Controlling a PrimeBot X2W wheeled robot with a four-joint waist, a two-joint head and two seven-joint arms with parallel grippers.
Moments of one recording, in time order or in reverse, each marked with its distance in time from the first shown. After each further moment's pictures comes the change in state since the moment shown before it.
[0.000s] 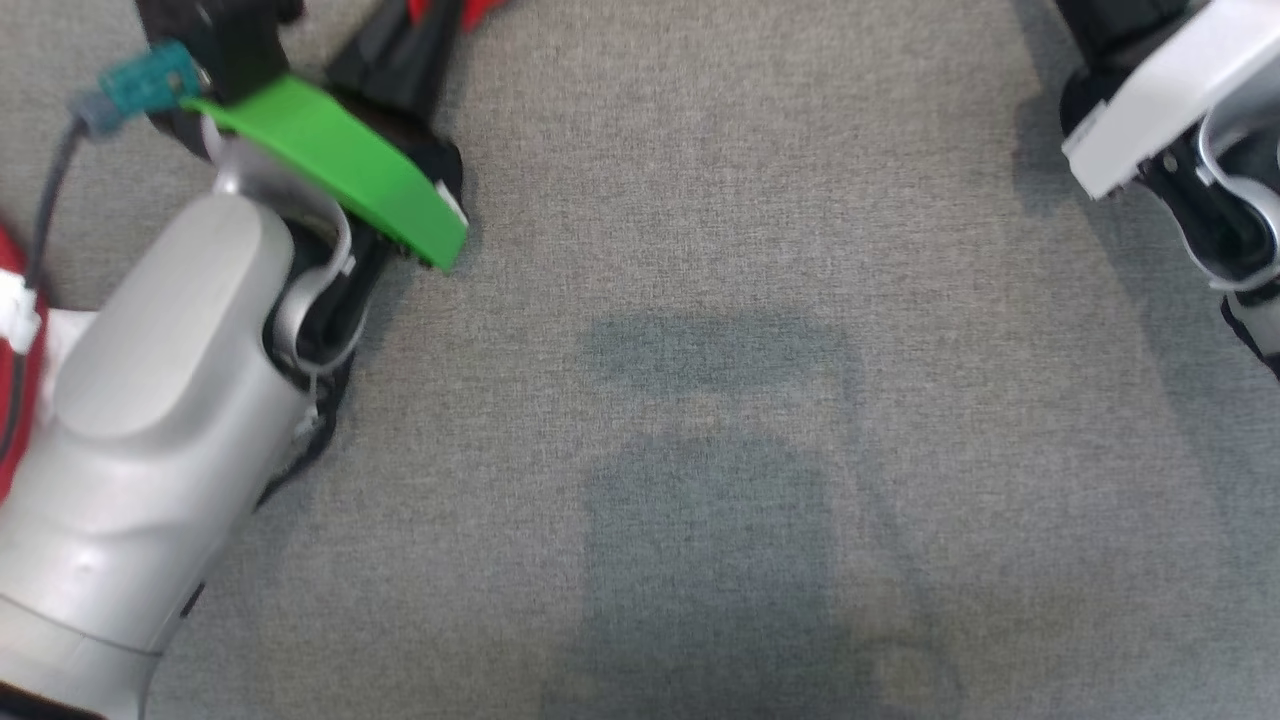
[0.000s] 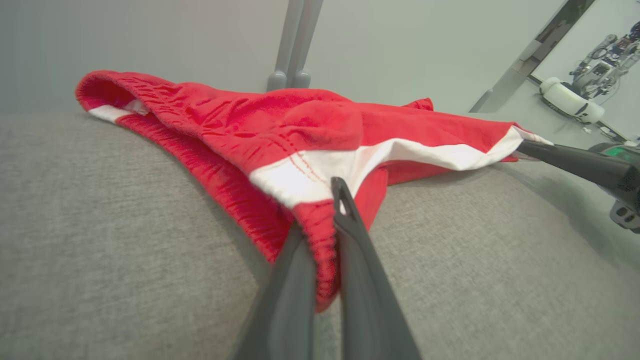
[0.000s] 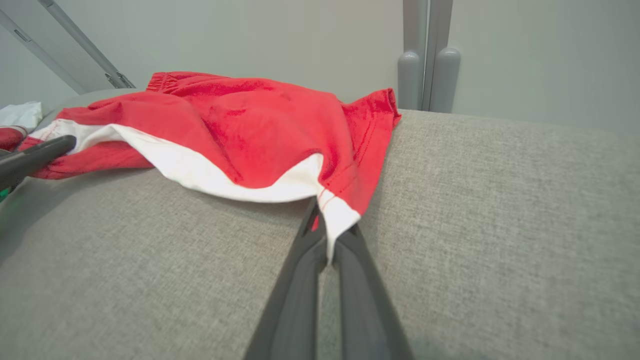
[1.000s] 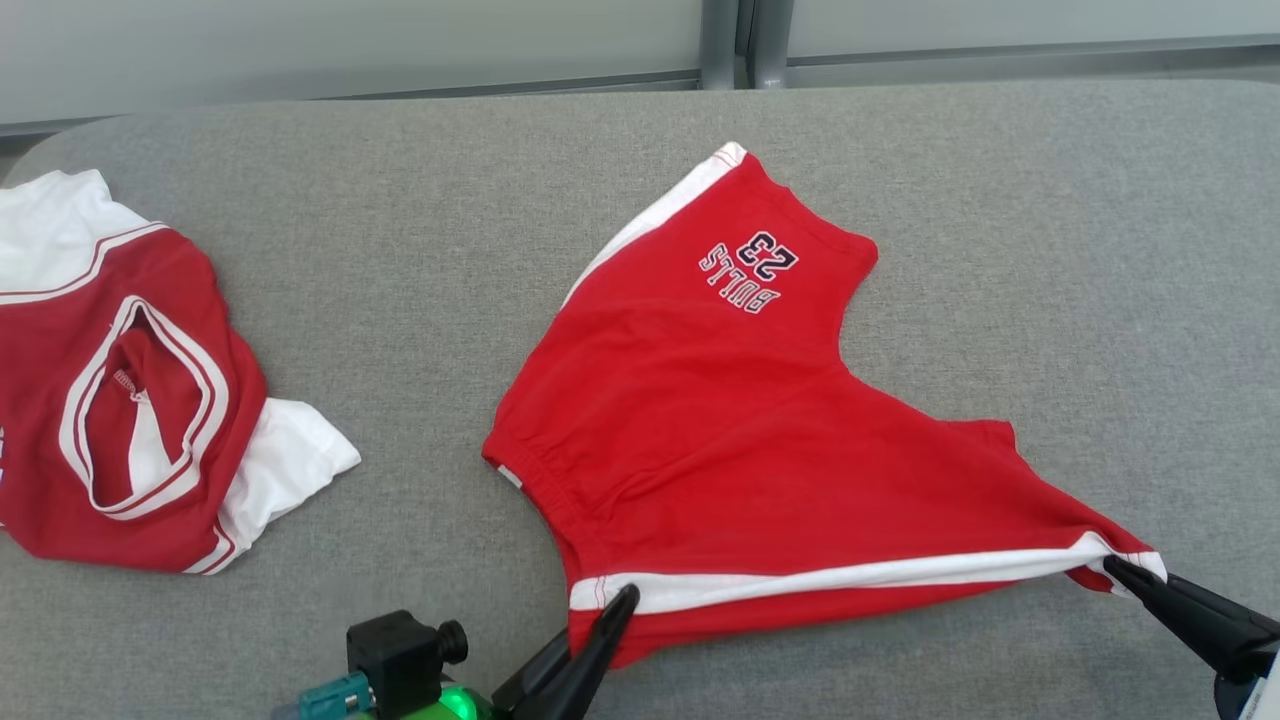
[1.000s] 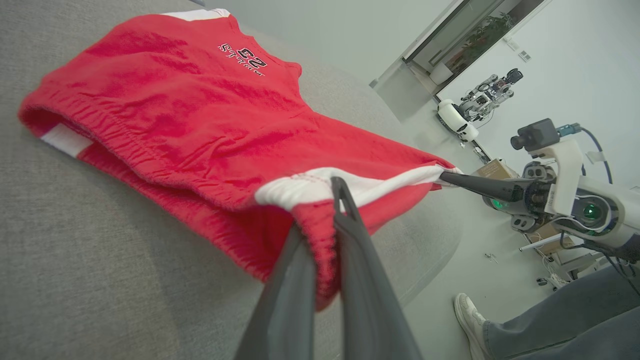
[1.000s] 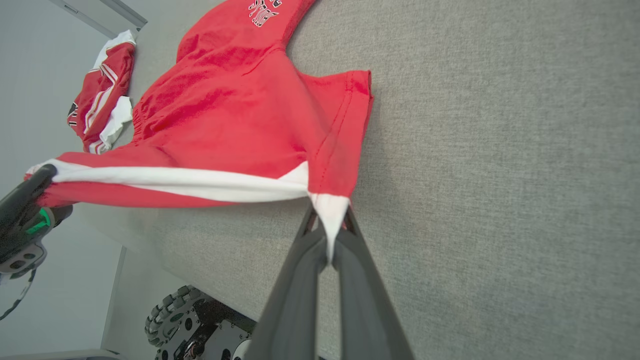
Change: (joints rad) left arm 0.842 0.170 -0.233 -0.561 -0.175 0.134 -0.096; right arm 1.165 -0.354 -0.278 -0.458 0.388 0.001 0.101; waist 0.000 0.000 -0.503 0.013
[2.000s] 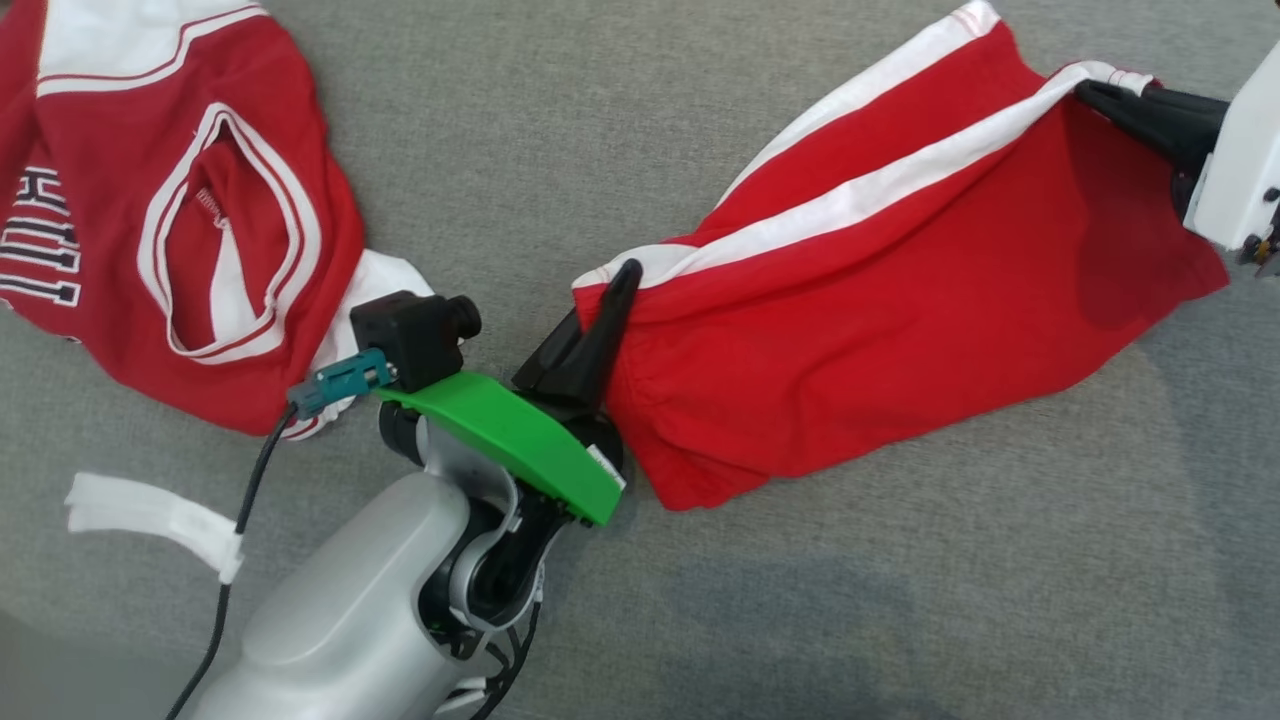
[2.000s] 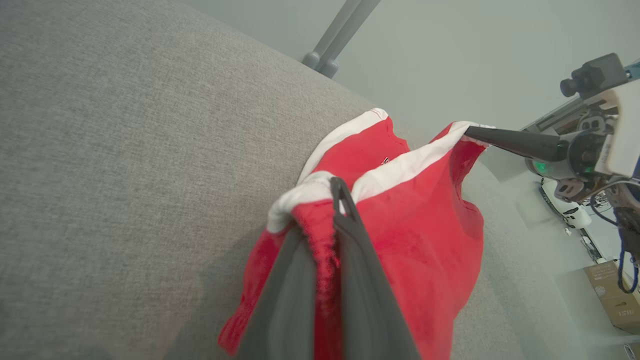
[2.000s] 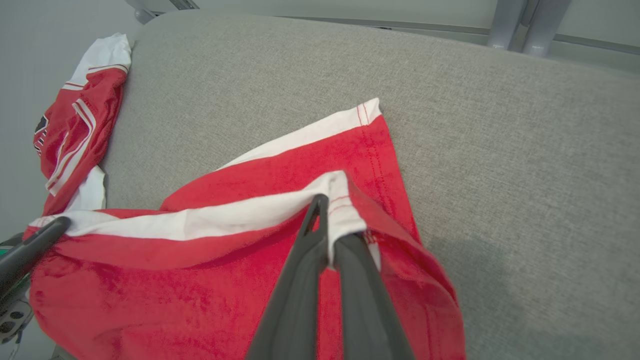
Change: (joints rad) left arm -0.403 -0.229 0.142 0.218 -0.063 0.095 0.117; right arm -0.930 0.374 -0.139 0.259 -0.362 -0.001 0.721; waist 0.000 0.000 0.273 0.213
